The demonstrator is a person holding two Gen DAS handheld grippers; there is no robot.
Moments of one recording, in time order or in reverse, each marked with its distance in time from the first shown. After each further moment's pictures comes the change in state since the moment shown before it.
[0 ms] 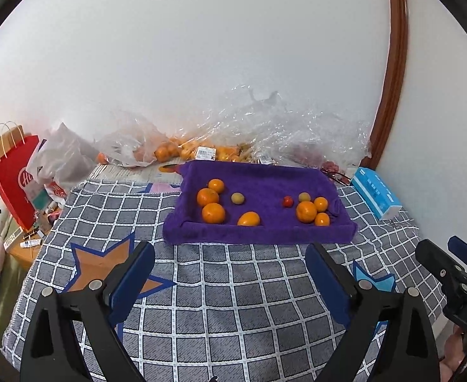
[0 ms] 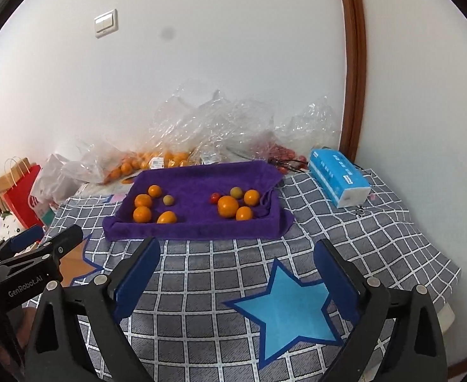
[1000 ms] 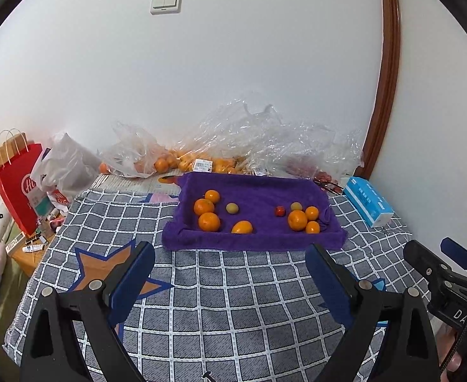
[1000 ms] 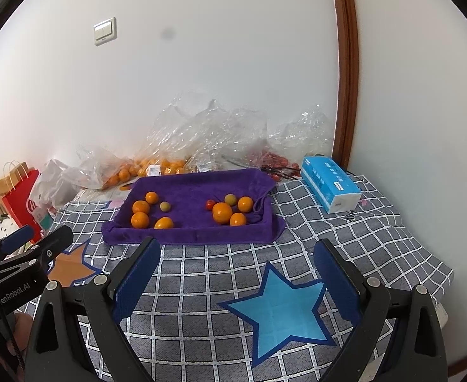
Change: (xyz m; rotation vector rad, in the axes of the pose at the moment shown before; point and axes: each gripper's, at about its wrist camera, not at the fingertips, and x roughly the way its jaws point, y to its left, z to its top) left arm -0.023 -0.009 0.002 0.000 -0.045 -0.002; right arm -0.013 -0.002 0.001 0.003 -0.025 -0.017
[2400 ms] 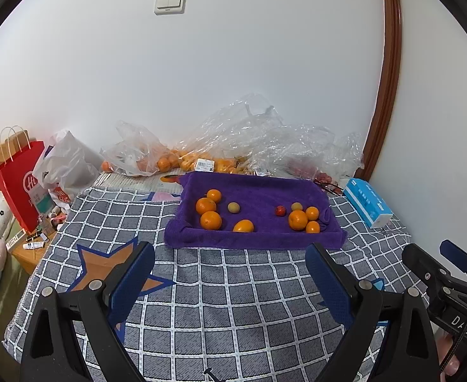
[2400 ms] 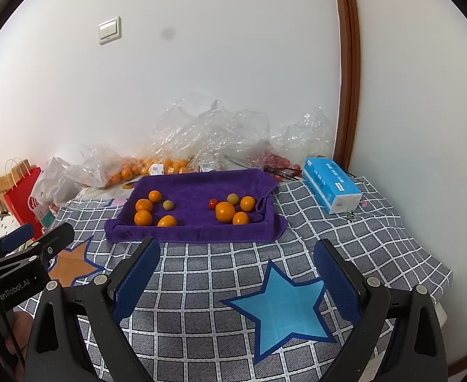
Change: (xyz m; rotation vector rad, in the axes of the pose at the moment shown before) left arm -0.006 0.001 0.000 -0.010 -0.001 0.001; right arm -0.006 0.005 -0.003 -0.012 -0.006 0.007
